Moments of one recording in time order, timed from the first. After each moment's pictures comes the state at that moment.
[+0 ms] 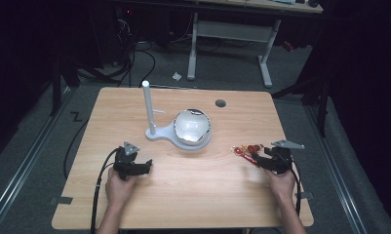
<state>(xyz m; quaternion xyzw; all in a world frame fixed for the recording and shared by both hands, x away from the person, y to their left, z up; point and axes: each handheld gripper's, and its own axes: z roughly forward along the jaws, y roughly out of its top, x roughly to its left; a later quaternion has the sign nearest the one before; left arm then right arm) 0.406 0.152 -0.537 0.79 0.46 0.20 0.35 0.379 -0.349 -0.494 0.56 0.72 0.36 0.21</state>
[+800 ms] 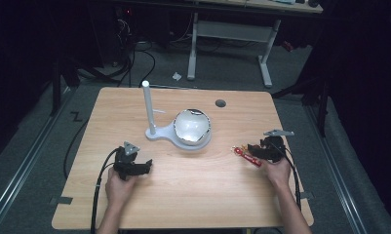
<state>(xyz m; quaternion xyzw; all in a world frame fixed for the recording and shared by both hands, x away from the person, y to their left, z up) 0.406 0.152 -0.537 0.79 0.46 0.20 0.35 0.422 -0.345 -0.499 0.54 0.75 0.32 0.21</state>
